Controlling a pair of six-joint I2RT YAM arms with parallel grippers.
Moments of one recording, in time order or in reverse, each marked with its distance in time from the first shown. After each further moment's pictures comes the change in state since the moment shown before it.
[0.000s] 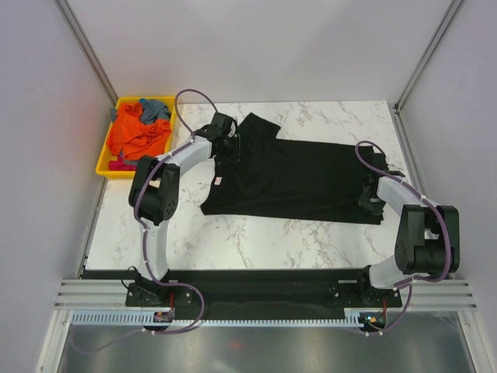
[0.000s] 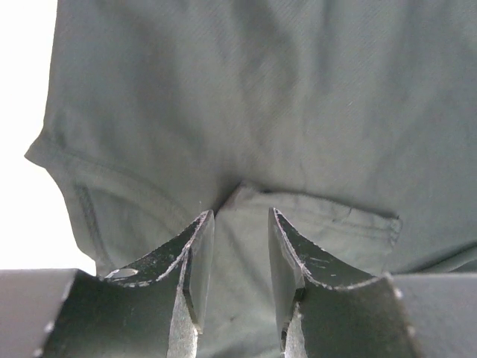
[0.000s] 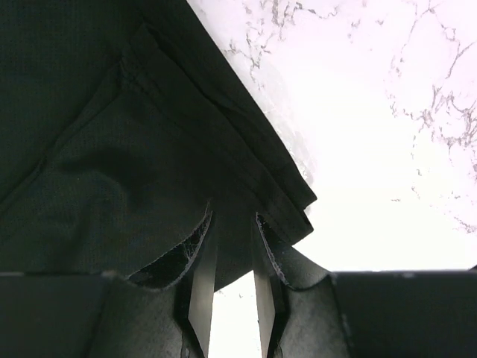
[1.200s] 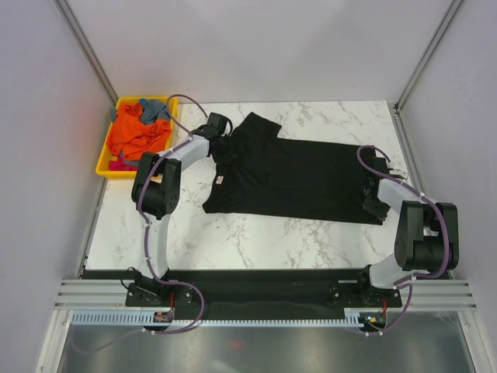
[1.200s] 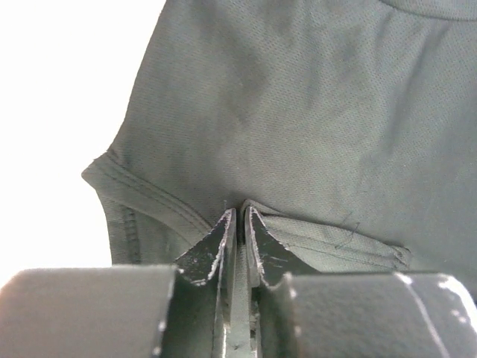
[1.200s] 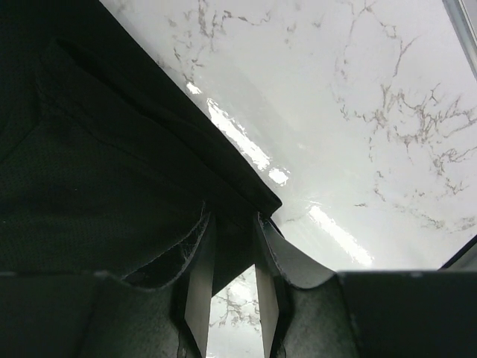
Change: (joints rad) left arm 0.047 0.085 0.040 0.034 -0.041 -0.156; right arm -0.027 0.026 -0.042 0.039 0.103 0.010
